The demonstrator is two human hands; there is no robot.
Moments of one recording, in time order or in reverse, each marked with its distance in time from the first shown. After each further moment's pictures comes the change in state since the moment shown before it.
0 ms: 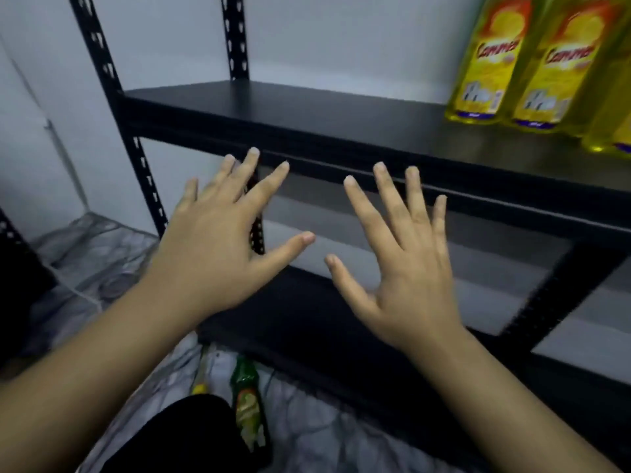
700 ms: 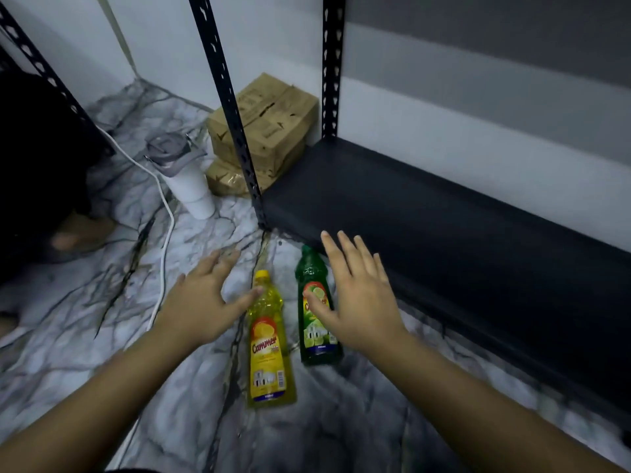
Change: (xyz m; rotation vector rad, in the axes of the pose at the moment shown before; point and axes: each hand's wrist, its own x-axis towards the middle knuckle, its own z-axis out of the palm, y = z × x) left_hand -0.223 -0.203 0.253 -0.081 -0.531 -0.596; right_hand -0.179 -0.071 0.301 0.255 -0.678 0.135
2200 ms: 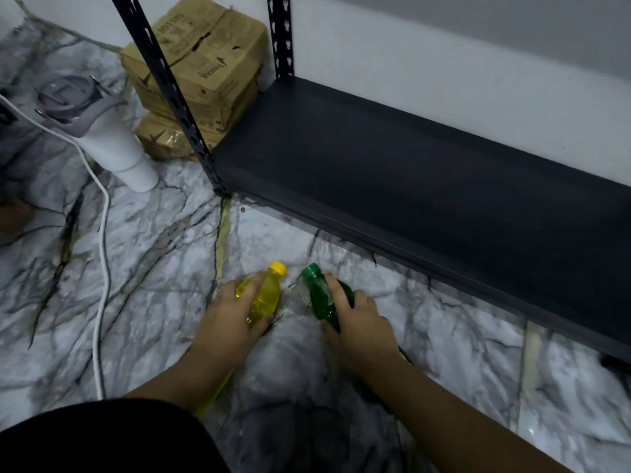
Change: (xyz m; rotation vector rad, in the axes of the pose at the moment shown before) left_hand 0.011 -0.010 0.158 -0.038 -0.067 0.237; right_hand -0.073 0.054 0.105 0.037 -0.323 0.371
